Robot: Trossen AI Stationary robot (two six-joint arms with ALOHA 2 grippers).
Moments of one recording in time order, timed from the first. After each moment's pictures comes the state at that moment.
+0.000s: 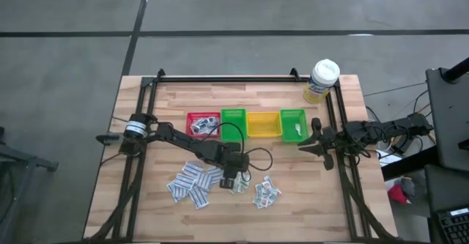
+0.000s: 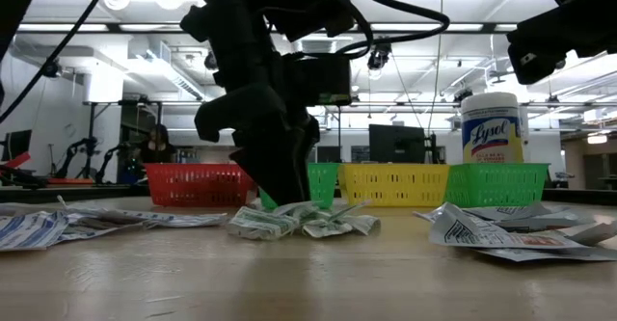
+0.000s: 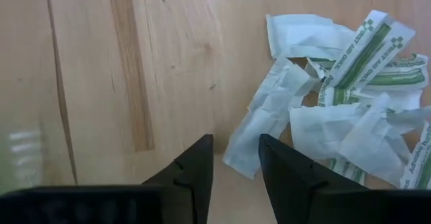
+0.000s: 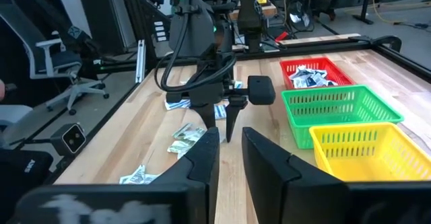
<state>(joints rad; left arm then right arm) -0.20 2.00 1.33 -0.46 -0.04 -0.03 0.23 0.22 0.19 -0.12 0.08 0.19</state>
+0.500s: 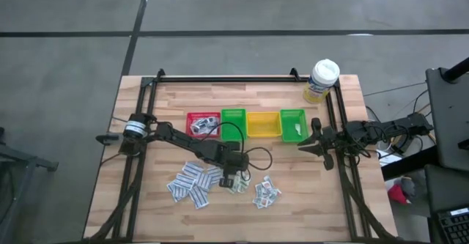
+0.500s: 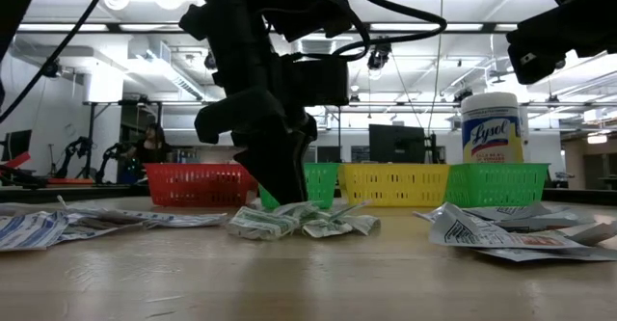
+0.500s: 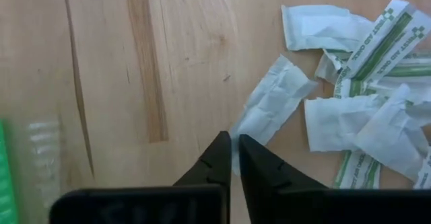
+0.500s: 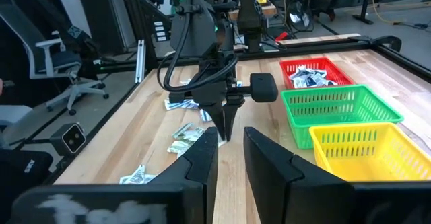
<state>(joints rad) -0.20 1.98 1.32 -0.48 -0.07 -0.02 0.23 0.22 0.19 -0.12 0.08 0.19</state>
